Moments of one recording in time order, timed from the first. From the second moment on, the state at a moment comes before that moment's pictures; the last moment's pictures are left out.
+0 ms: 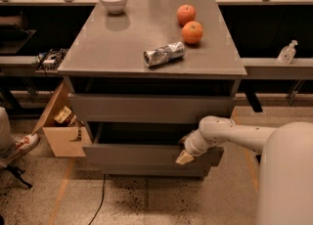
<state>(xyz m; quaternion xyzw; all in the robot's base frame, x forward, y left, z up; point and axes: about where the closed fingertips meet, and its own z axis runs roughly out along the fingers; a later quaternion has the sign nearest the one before) 0.617 -0.123 0.413 -0.63 0.74 0.10 0.21</state>
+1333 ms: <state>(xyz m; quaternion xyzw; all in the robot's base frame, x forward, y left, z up) 0.553 -0.169 0.397 -0.57 0.80 0.08 0.16</state>
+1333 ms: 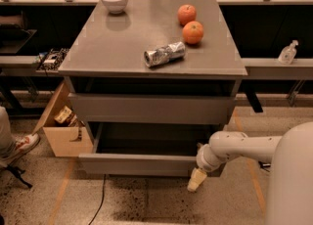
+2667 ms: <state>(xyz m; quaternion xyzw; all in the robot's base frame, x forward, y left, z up) 0.440 -0.206 0.421 -0.48 0.87 0.04 0.14</state>
